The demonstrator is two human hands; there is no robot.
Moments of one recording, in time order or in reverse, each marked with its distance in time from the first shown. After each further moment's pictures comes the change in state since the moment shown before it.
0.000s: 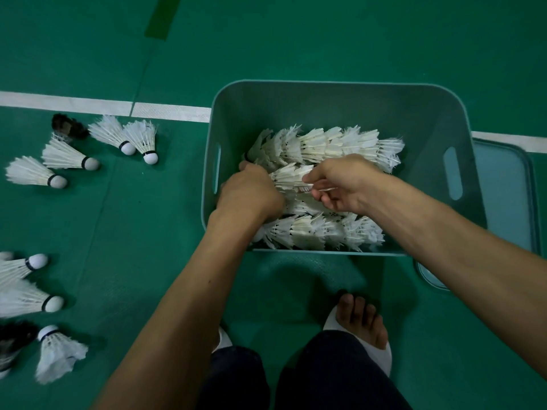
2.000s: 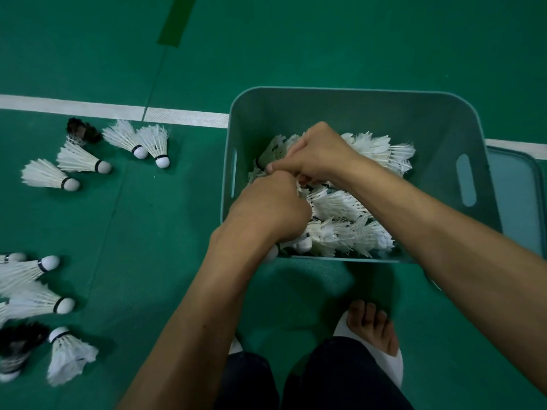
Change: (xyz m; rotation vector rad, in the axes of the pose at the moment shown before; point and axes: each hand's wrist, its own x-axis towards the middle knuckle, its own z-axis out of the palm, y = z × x) left_hand -0.035 -0.004 -0.017 0.020 -0.068 0.307; right_hand -0.004 -0.039 0.038 -0.476 -0.017 -0.483
